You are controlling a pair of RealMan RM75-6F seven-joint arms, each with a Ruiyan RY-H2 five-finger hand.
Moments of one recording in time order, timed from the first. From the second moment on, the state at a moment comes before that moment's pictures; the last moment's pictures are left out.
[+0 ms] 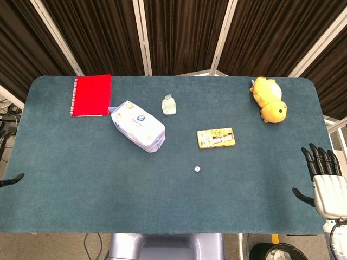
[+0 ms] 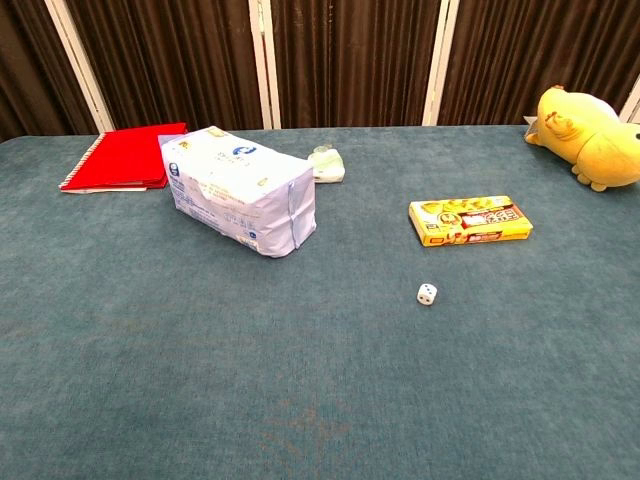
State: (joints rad) left arm -0.21 -0.97 -0.05 -1.69 1.30 1.41 0.01; right arm 0.07 -1.03 0.09 -1.82 -1.52 1.56 -0.23
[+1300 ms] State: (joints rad) left arm -0.22 -0.98 -0.09 -1.64 1.31 1.34 0.01; right arm 0.61 -1.15 0.14 -1.77 -1.33 0.72 -0.29
